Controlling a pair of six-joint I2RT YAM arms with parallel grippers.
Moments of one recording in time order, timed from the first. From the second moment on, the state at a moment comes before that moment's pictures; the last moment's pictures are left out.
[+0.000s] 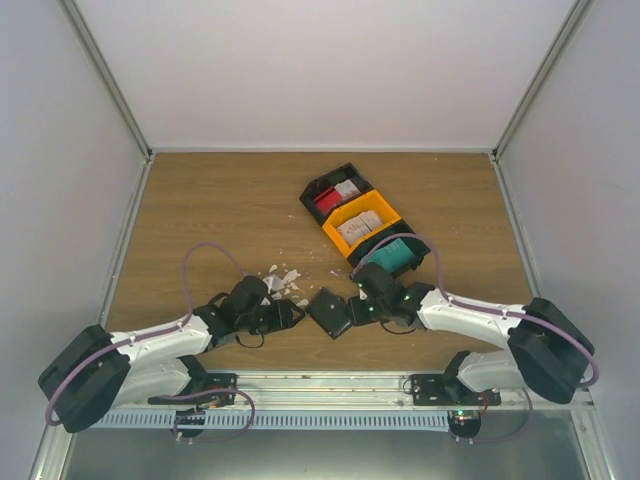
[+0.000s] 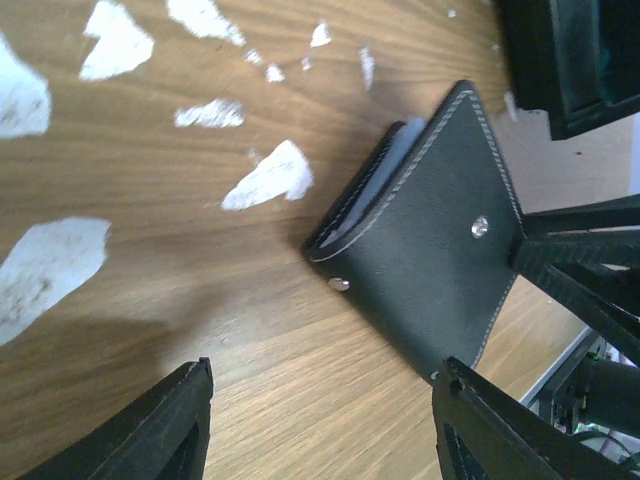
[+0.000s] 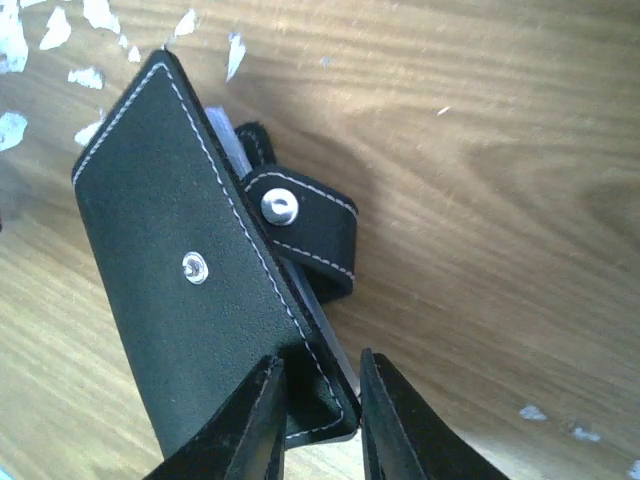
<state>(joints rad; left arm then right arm) -0.75 1.10 0.30 0.05 0.27 -0.96 0.86 1.29 0.58 -0.31 -0.07 0.60</state>
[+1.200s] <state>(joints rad) -0.75 1.39 0.43 0.09 0.32 -0.81 0.95 1.31 0.58 -0.29 -0.03 0.60</state>
